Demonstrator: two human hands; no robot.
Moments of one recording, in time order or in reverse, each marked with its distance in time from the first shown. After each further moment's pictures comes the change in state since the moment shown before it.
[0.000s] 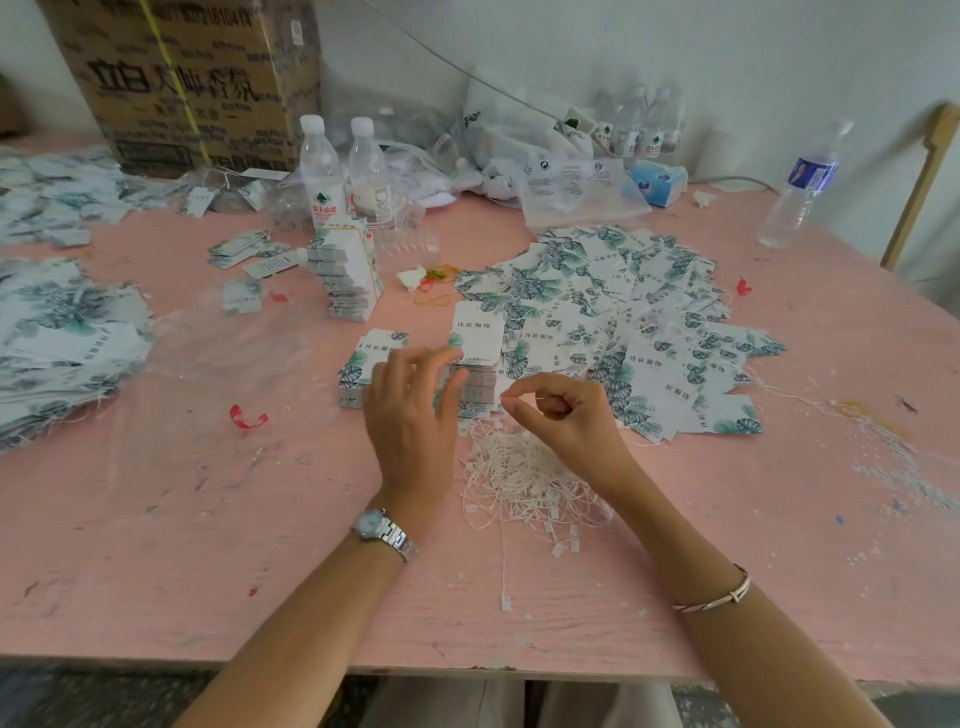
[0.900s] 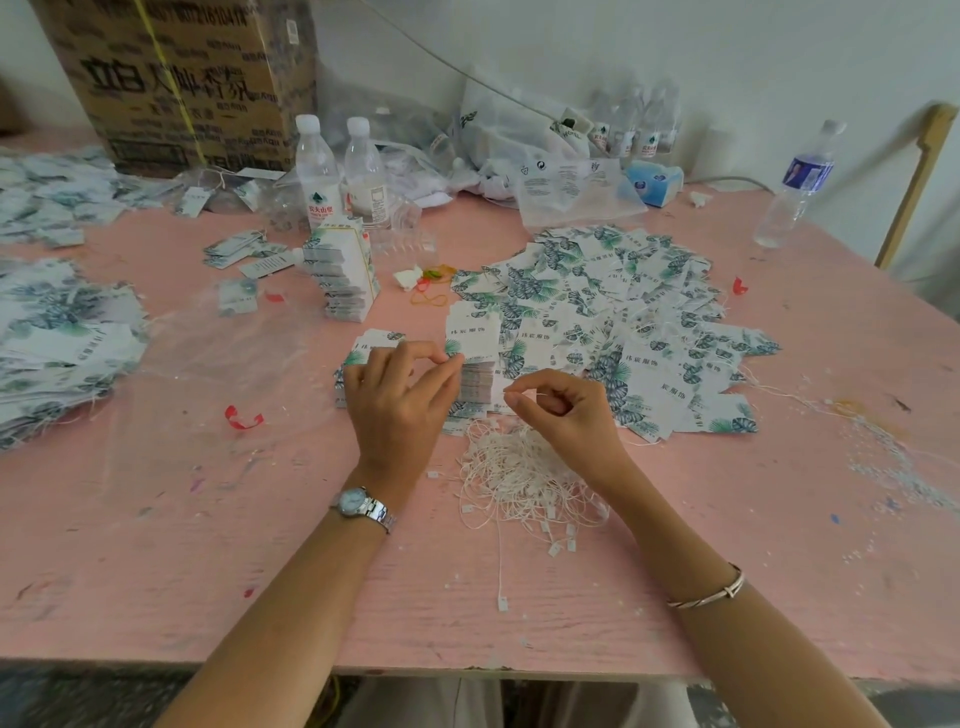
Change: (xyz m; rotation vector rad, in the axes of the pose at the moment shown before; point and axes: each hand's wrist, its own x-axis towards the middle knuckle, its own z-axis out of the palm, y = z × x) left_hand 0.020 -0.020 0.000 0.148 0.144 0.322; right_hand 0.002 0.017 0.000 0.071 0.027 0.040
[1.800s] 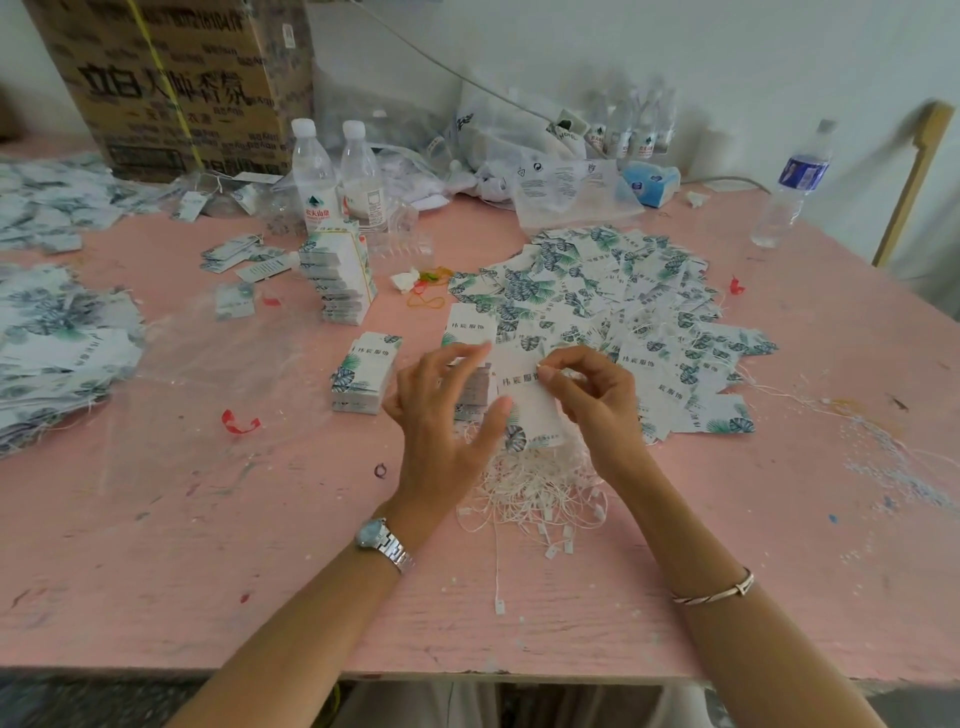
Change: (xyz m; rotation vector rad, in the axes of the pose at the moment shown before) left_hand -0.012 0.048 -0.010 -0.498 -0.330 -0.351; right_hand 0.005 -0.012 -0.015 0.290 0.127 0.024
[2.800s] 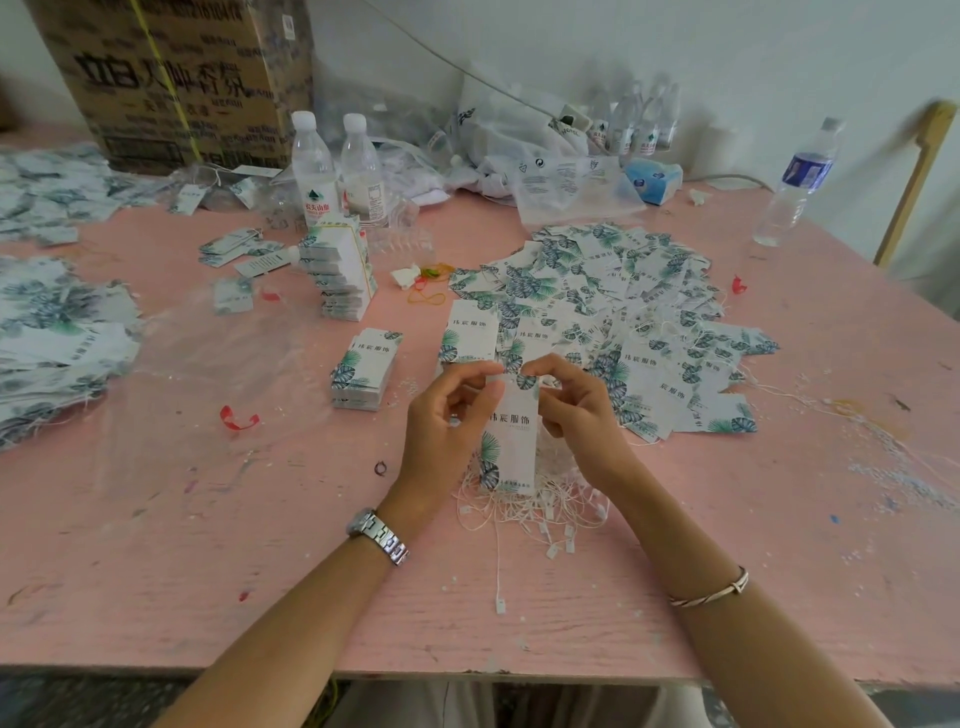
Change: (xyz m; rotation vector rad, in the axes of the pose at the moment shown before) left_hand 0.005 -0.008 0.006 -0.598 -0.118 -0.316; right_hand -0.006 0.000 0.010 -0.060 -0.164 0.160
